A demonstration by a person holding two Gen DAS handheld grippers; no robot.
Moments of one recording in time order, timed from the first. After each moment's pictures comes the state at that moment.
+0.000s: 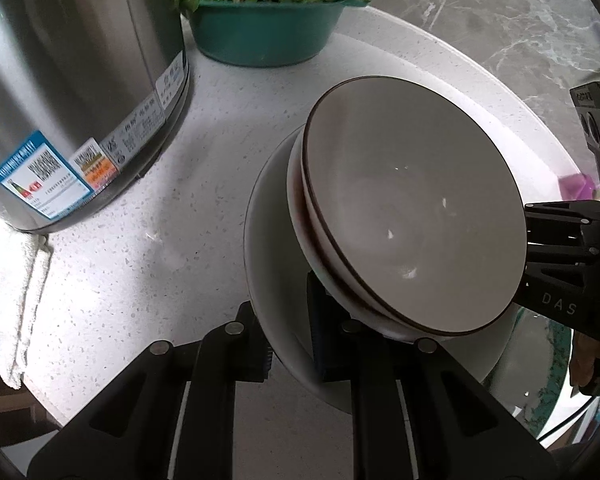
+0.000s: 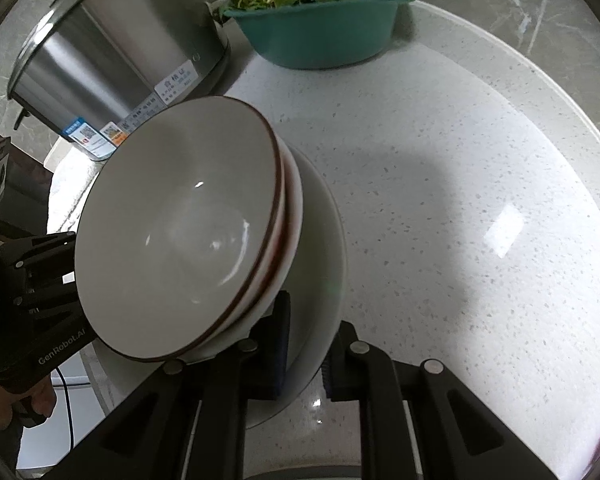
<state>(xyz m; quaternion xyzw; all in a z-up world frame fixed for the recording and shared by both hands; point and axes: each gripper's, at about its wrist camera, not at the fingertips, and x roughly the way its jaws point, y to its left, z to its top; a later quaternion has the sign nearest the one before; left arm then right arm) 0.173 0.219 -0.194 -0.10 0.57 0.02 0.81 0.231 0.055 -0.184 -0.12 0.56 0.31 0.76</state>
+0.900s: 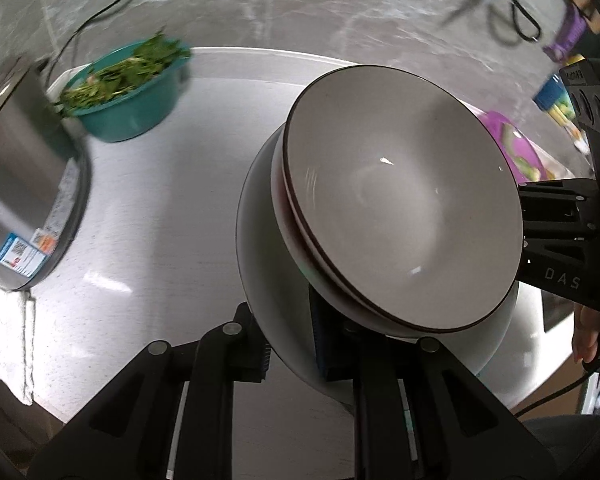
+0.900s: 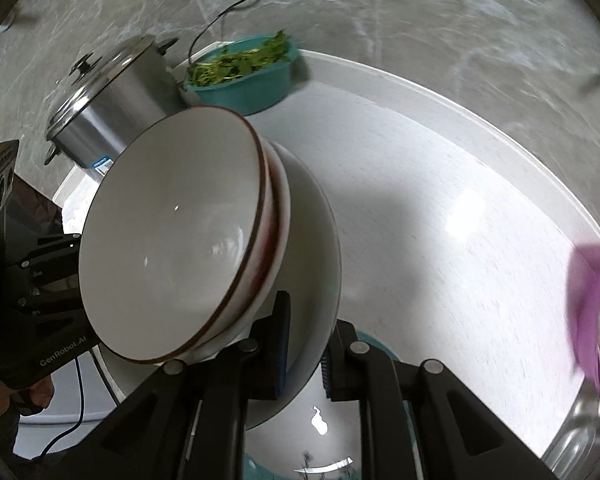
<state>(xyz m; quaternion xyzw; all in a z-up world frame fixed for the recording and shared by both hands) 0.131 0.078 -0.094 -0.02 0.55 -0.11 0.83 0.150 -0.088 -0.088 -0.06 0.53 0.23 0.81</state>
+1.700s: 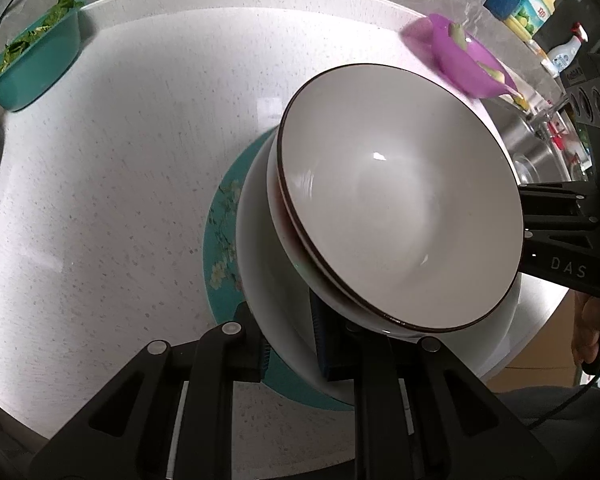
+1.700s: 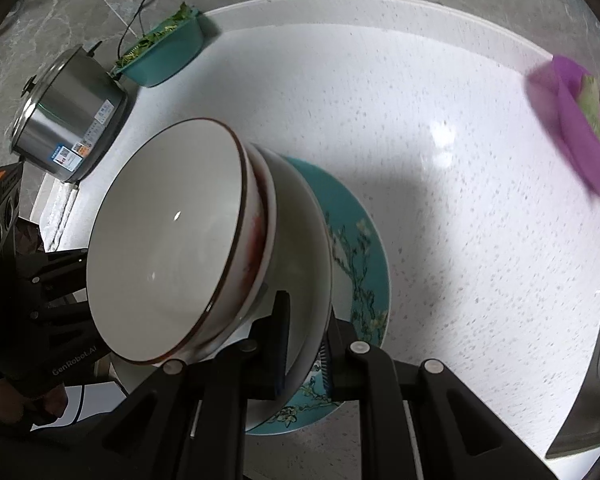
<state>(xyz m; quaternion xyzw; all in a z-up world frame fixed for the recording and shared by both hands) 0.070 -0.004 -0.188 0.02 0.60 -0.19 0.78 0.081 -0.178 -0.169 0.04 0.58 0.15 0.80</state>
